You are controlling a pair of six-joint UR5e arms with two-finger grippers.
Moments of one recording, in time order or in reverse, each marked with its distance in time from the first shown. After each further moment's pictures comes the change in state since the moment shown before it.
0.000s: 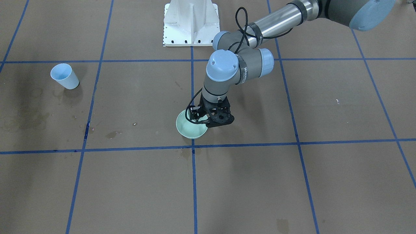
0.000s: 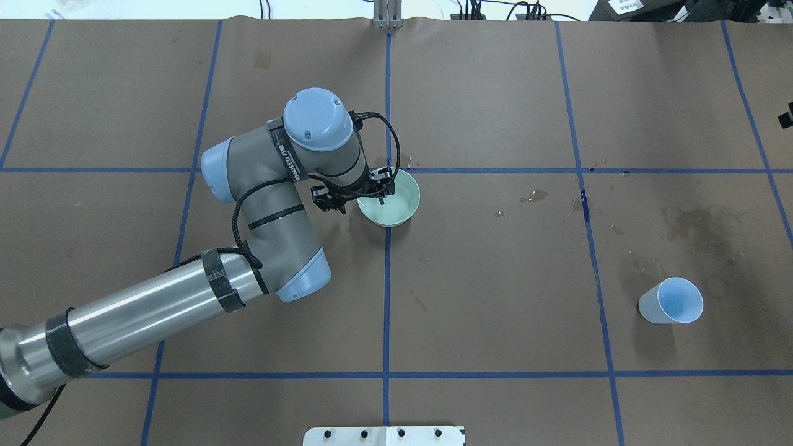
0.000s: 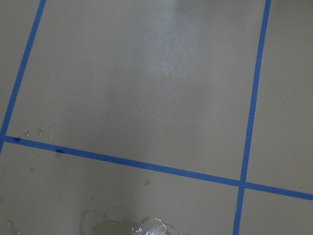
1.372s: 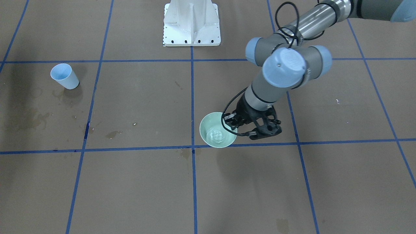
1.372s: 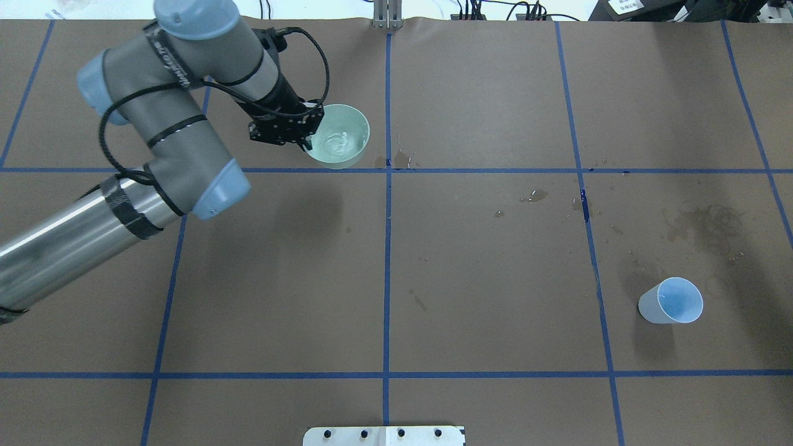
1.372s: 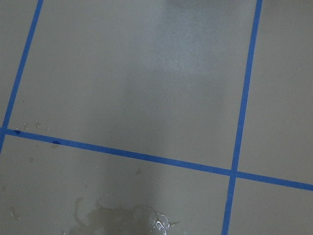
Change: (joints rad) left arm -0.266 0.162 -0.176 0.012 -0.272 0.142; right arm 0.099 -0.062 -0.043 -0.003 0.081 -0.133
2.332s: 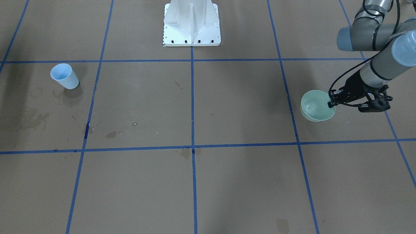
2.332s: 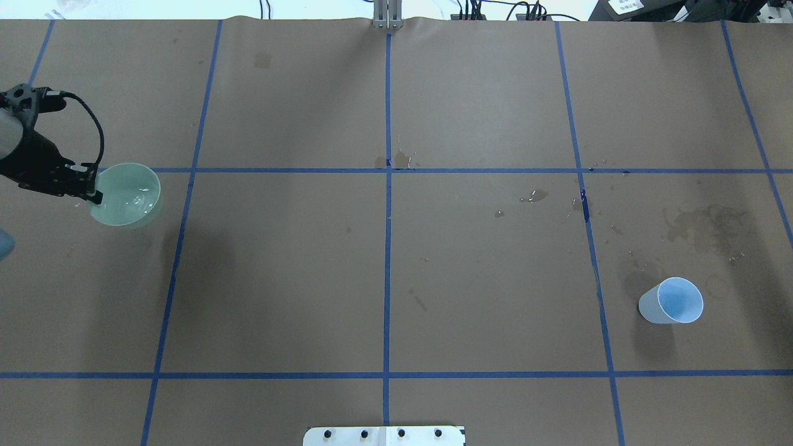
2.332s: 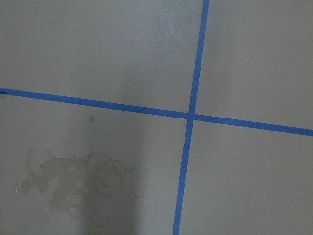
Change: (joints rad) left arm -0.178 0.607 -0.240 -0.081 -0.086 0.457; right arm 0.034 -0.077 -0.005 -0.035 -0.009 -0.058
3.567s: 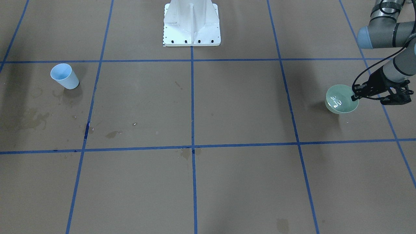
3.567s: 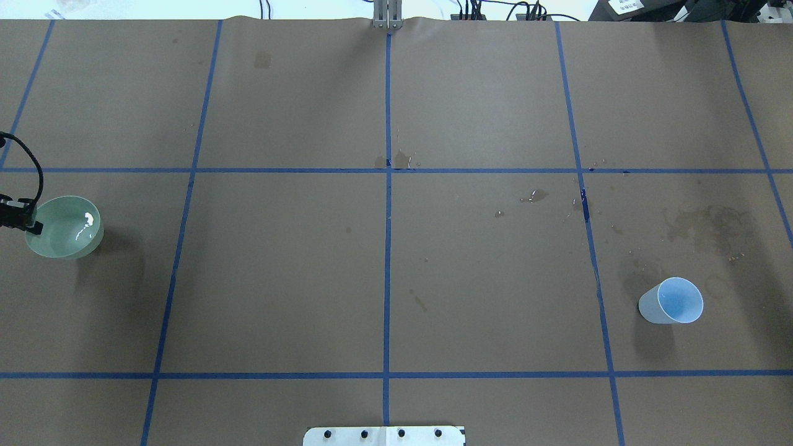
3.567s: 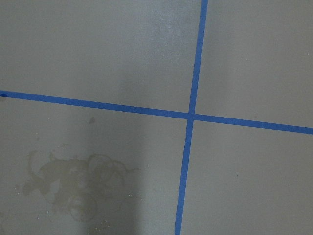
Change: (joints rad) left arm -0.045 0.129 0.076 -0.096 0.003 0.119; right arm -0.001 0.002 0.003 -0.001 0.001 0.013
